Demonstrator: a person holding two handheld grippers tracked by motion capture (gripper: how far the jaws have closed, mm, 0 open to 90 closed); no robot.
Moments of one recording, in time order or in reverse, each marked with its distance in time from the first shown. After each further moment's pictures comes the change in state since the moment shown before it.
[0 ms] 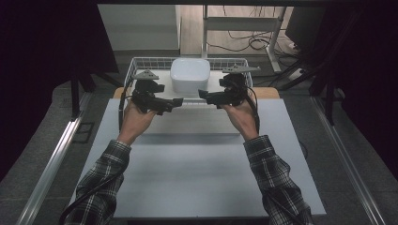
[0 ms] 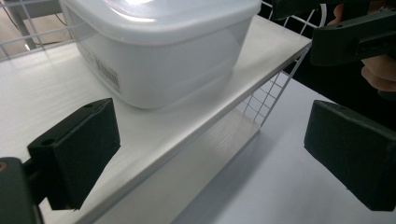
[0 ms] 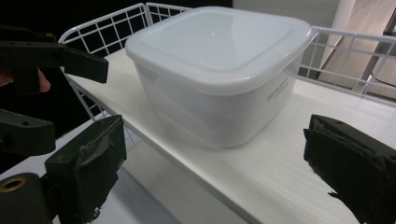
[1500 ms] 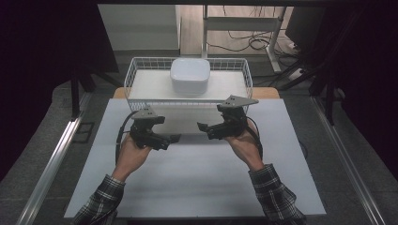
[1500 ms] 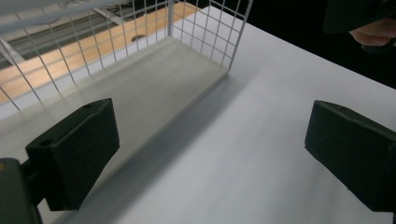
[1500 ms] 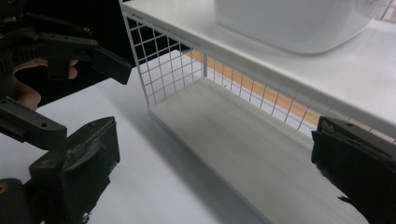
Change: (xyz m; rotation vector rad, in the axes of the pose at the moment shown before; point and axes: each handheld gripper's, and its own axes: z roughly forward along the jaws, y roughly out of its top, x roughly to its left) left arm -0.034 -0.085 -0.008 0.050 -0.093 0.036; right arm 0.034 -0.066 -0.023 0.036 0.089 -0.119
